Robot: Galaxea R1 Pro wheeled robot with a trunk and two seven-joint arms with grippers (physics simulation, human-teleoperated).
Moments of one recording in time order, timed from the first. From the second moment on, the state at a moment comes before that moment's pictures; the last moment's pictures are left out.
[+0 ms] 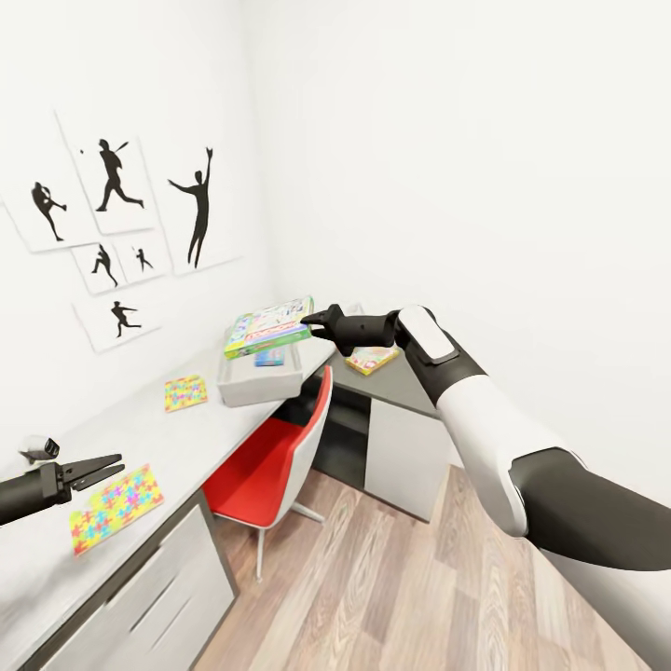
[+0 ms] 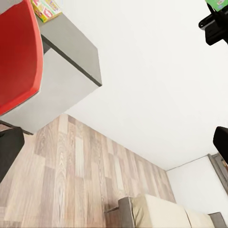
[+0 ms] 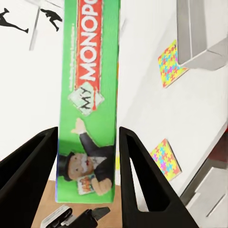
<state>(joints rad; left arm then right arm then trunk) -0.49 0.51 0.51 -1.05 0.08 0.94 -1.57 -1.33 0.17 0.18 -0.57 -1.28 0.89 -0.10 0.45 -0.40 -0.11</state>
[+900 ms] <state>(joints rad) -0.49 0.51 0.51 -1.05 0.08 0.94 -1.57 -1.33 0.17 0.19 -0.56 -1.27 0.88 -0.10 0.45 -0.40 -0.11</state>
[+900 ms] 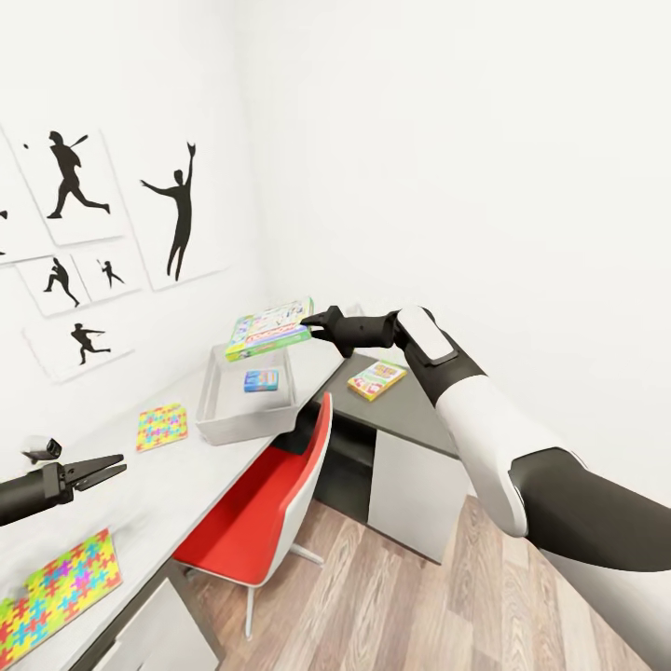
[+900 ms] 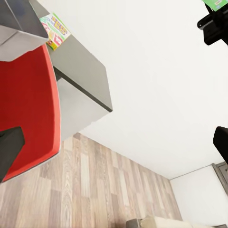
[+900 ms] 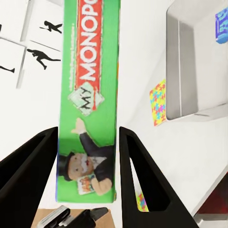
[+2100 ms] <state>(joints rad) -0.49 0.50 0.51 -1.05 0.08 0.94 -1.57 -1.33 0.17 0.31 -0.41 -1.27 0.90 -0.10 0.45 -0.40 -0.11</state>
